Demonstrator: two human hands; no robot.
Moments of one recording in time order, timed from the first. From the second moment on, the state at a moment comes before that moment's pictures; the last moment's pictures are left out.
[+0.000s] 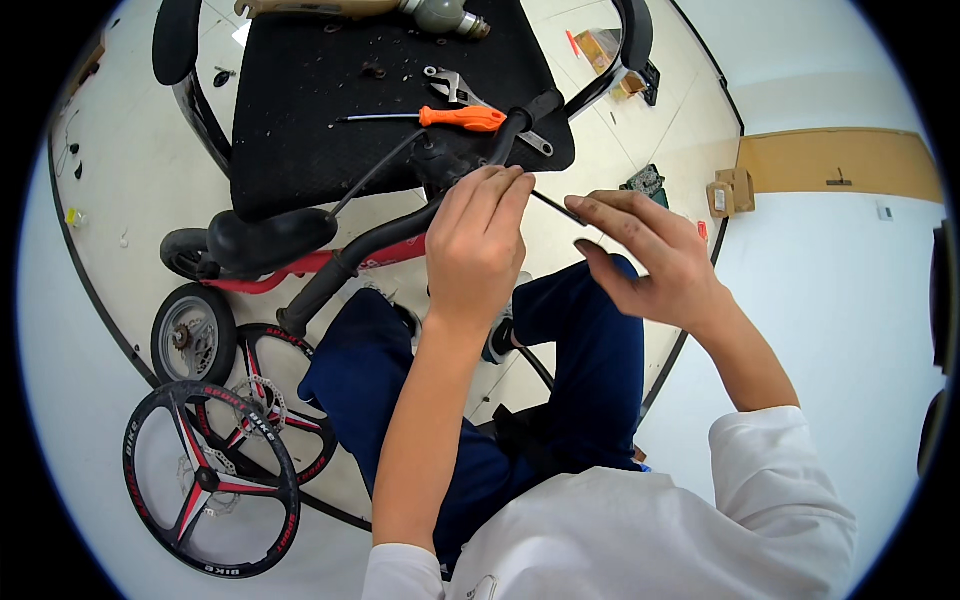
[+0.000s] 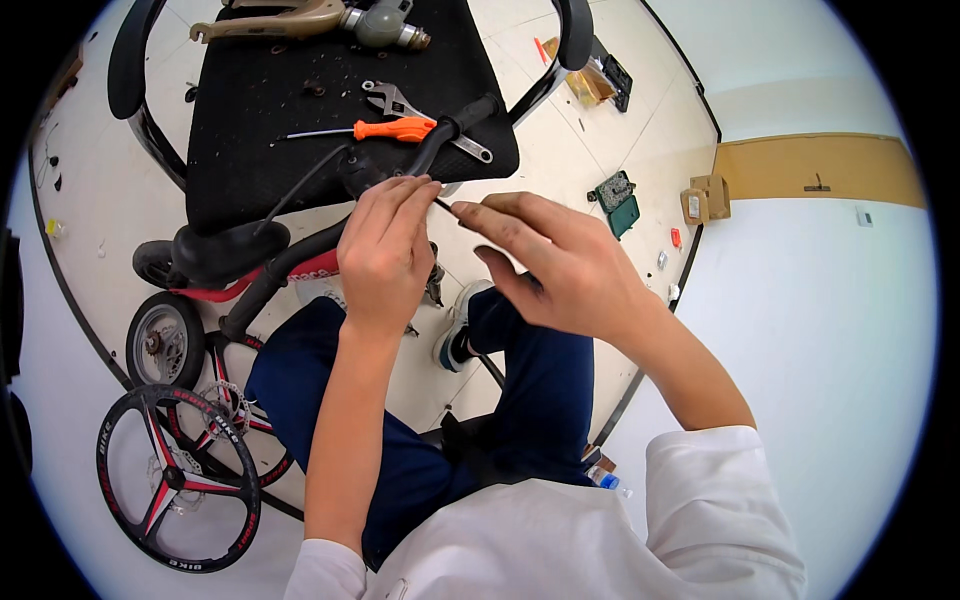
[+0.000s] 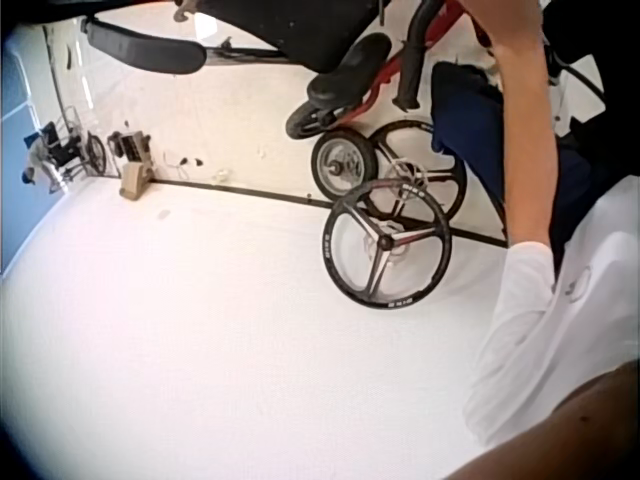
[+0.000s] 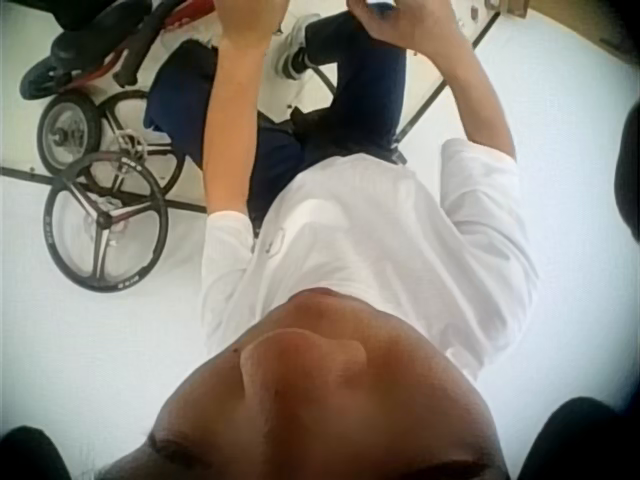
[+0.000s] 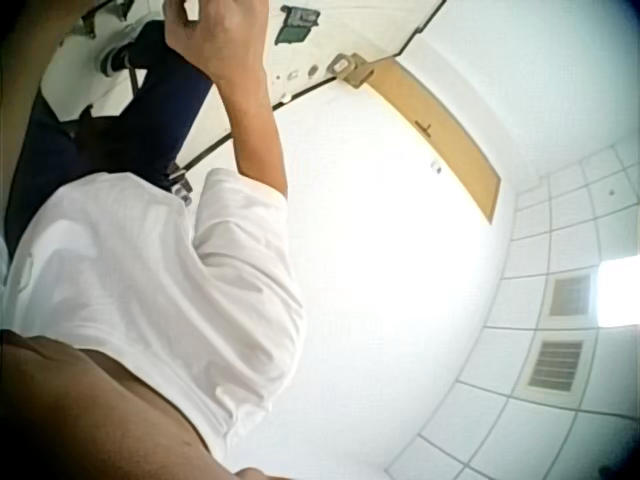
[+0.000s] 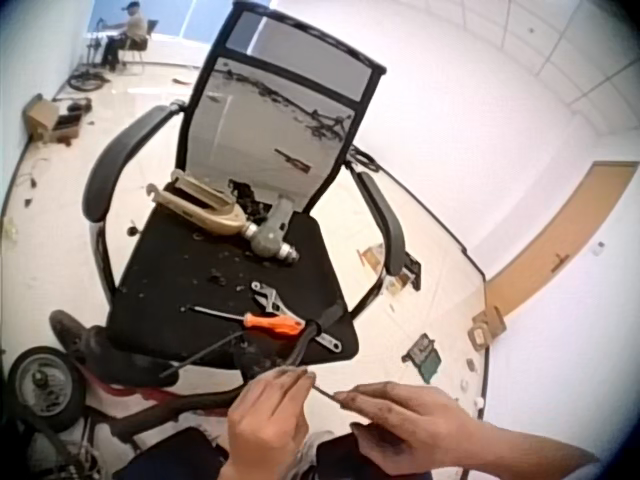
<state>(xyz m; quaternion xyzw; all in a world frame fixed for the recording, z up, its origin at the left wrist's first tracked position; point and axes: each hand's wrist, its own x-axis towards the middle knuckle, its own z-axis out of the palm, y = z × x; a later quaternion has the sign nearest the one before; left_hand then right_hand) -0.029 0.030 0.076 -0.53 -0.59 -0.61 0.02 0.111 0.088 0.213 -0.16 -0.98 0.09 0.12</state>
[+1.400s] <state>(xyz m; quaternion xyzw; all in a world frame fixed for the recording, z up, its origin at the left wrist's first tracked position) -0.023 0.030 0.081 -0.53 -0.57 -0.62 0.04 0.103 0.062 0.190 -0.47 -0.60 0.61 0.23</state>
